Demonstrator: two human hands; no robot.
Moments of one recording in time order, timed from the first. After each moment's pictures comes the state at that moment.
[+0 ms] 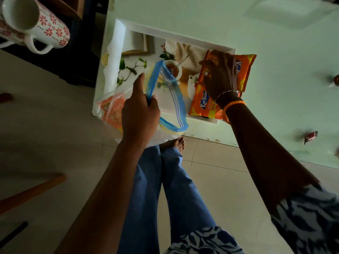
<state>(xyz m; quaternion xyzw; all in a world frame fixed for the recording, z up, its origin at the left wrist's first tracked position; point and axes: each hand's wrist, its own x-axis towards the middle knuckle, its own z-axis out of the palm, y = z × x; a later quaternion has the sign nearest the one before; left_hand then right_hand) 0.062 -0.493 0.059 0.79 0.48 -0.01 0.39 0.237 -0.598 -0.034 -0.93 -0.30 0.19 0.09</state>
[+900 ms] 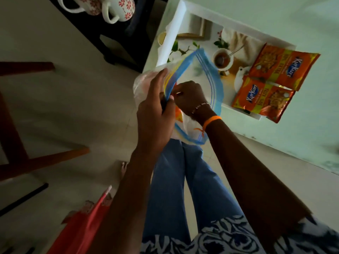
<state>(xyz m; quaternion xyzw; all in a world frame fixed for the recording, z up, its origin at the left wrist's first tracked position) -0.035 -0.472 0.089 0.74 0.47 0.11 0.47 0.066 -0.497 0.005 -0.82 -0.34 0.39 0.24</state>
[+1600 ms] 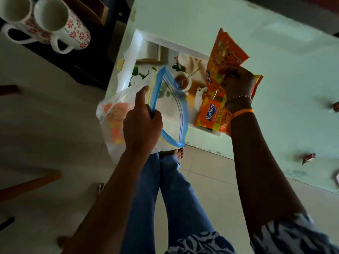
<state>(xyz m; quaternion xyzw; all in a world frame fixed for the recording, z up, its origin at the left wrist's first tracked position) 0.046 -0.490 0.054 0.77 0.51 0.02 0.38 0.249 -0.575 -0.003 -0.82 0.06 0.23 0.53</state>
